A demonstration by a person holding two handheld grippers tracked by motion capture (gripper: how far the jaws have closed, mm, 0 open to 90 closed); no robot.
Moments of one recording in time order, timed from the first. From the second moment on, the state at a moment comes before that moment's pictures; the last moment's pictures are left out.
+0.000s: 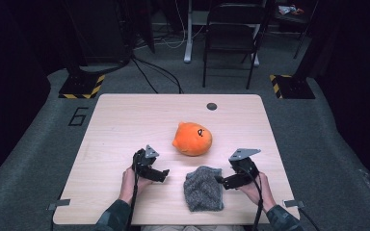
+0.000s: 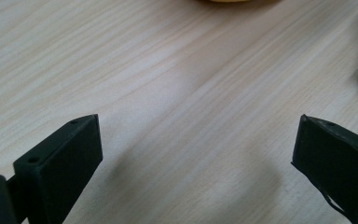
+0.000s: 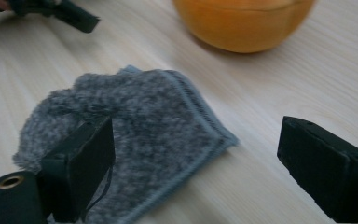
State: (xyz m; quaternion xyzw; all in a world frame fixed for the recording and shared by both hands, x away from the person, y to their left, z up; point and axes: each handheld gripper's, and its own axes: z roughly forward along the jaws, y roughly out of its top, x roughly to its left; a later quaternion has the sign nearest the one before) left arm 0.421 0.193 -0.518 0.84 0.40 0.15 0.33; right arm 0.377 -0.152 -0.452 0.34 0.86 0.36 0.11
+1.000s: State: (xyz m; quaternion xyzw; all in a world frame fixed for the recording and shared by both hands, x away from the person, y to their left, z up) left arm 0.424 0.195 -0.525 0.84 0.39 0.16 0.33; right arm 0.362 -0.090 -0.500 0.26 0.92 0.28 0.09
